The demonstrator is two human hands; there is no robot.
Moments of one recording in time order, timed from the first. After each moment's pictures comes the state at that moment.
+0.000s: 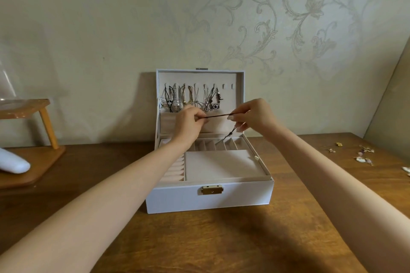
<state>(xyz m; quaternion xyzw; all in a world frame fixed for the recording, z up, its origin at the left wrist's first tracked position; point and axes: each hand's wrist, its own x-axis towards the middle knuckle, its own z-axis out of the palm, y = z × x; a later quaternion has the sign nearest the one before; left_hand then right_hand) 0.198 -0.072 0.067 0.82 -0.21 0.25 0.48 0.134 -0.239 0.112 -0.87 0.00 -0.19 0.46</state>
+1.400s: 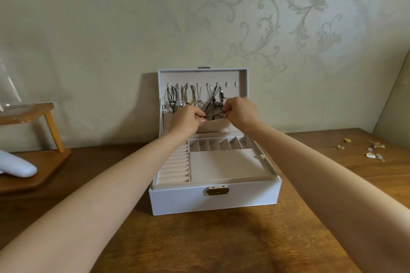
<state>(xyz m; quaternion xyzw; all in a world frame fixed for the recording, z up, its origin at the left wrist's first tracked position) 0.201 -0.059 0.085 0.90 -0.18 0.15 0.36 0.192 -0.222 0.093 -0.95 -0.01 -0.27 0.15</state>
